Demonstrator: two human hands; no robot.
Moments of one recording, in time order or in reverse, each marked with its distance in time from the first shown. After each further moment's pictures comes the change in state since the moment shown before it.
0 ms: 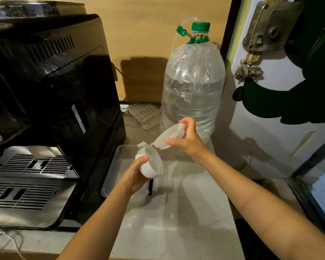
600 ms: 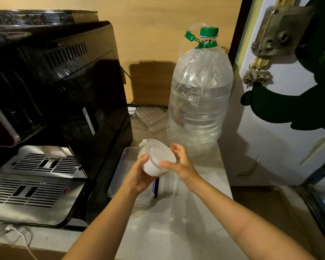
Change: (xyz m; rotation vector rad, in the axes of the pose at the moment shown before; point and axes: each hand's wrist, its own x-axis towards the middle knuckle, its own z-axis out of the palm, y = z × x) left_hand -0.002 0.009 0.007 -0.072 -0.100 0.136; right_hand -0.020 0.038 0.045 0.195 -0.070 0.141
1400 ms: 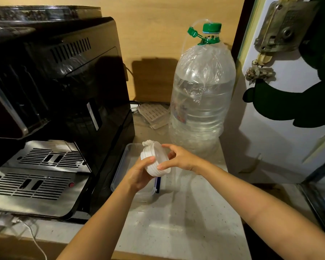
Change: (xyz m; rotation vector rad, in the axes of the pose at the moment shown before) left_hand -0.012 0.004 -0.005 0.170 -0.075 -0.034; right_hand 0.013 -0.027 -0.007 -0.472 -0.320 0.139
